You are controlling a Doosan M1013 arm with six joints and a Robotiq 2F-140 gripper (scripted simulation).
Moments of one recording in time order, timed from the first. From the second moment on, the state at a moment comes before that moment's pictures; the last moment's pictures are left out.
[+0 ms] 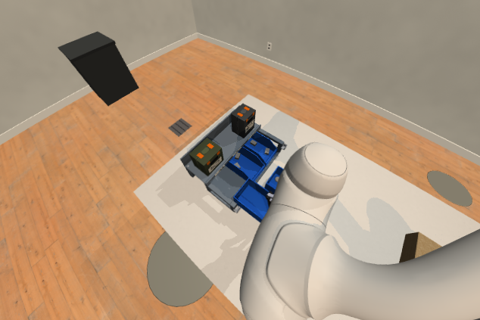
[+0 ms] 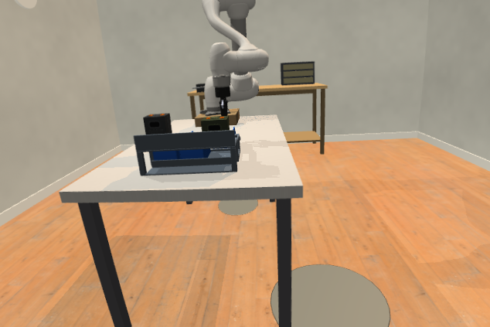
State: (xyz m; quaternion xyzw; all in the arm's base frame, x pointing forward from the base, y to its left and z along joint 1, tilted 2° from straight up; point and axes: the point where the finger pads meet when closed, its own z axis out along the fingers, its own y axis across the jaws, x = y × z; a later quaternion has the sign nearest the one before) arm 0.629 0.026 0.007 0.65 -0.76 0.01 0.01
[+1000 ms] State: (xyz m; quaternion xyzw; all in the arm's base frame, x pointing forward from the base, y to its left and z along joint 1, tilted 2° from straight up) arm 0.615 0.028 0.006 0.65 -0.76 0.01 0.01
